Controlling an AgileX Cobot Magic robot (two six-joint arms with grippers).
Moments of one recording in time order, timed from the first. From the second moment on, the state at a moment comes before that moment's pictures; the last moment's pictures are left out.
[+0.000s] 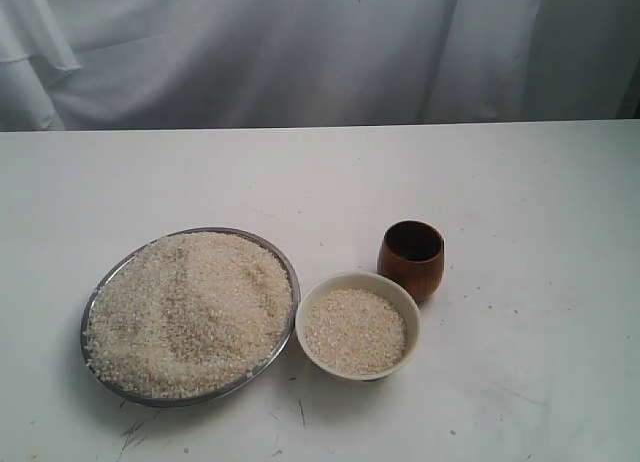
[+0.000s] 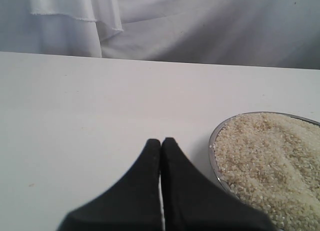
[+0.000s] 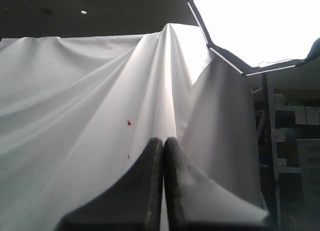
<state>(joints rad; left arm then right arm) 0.03 0.00 0.00 -0.01 0.33 -0.02 0.09 0.50 -0.47 -0.01 -0.46 -0.04</state>
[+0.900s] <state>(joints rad) 0.03 0.00 0.00 -0.01 0.33 -0.02 0.09 1.55 -0.61 -0.52 -0.81 0.18</state>
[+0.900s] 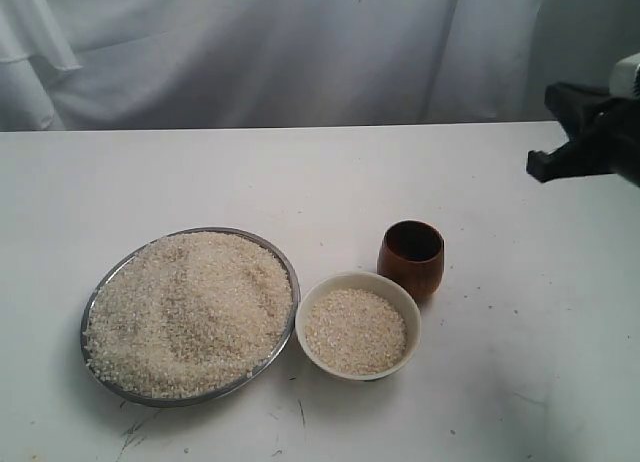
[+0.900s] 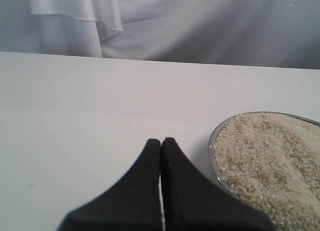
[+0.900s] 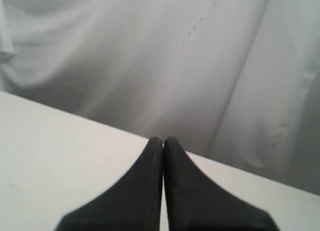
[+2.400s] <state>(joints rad) 0.03 0.00 0.00 -0.01 0.33 -0.02 -0.04 1.97 -0.62 -0.87 -1.02 0.19</state>
